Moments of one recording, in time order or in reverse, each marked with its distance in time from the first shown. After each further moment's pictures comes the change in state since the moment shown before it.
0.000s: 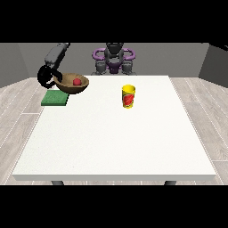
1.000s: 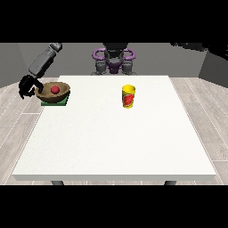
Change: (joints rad) left arm 0.049 0.029 0.079 -0.284 0.100 0.088 0.017; right arm -0.097 -0.276 -0.181 0.424 -0.030 0.229 -0.404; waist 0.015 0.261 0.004
